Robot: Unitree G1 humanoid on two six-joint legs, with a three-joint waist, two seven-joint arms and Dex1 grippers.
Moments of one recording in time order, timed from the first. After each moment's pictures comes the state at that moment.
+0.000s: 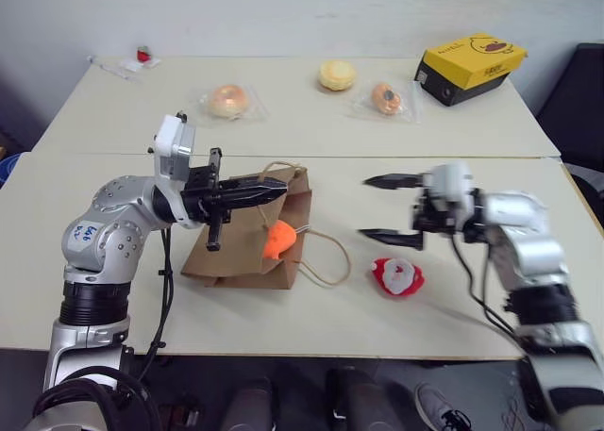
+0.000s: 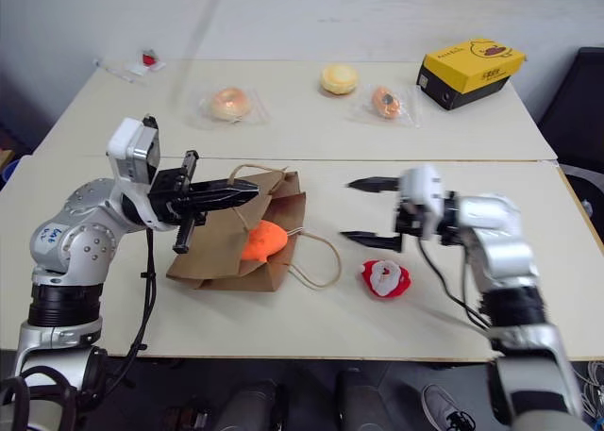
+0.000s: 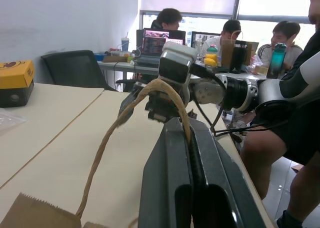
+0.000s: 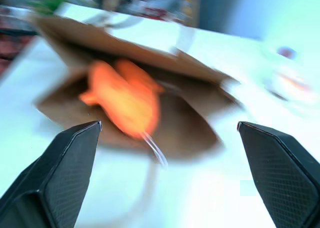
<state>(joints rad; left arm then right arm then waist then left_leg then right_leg) -0.62 0.59 0.10 -0.08 -0.74 0.54 -1.19 -0.47 -0.68 -0.11 0.15 0.46 0.01 1.27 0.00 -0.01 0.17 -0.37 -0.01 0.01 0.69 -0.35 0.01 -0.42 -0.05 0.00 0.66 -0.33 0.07</state>
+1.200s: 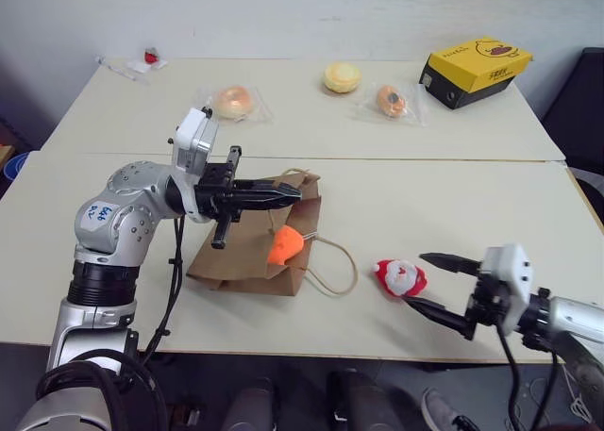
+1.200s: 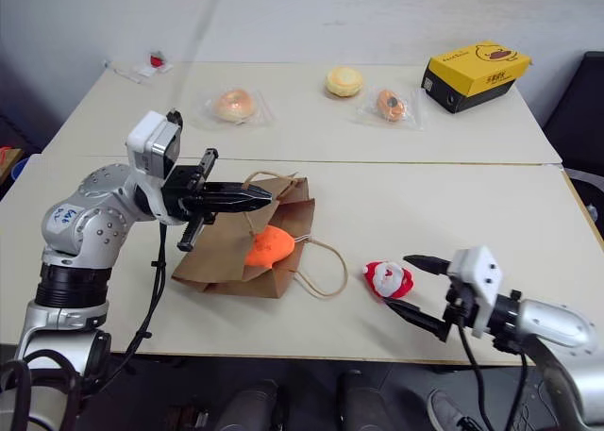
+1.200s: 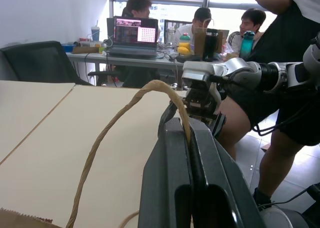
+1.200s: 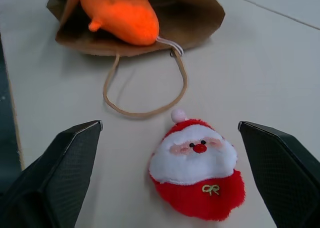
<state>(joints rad) -0.72 0.59 0.02 -0.02 -0.72 0.57 -1.28 0.14 -0.77 -0.20 -0.41 0.52 0.33 0.94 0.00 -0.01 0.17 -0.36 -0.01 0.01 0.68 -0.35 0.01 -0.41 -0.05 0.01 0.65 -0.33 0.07</state>
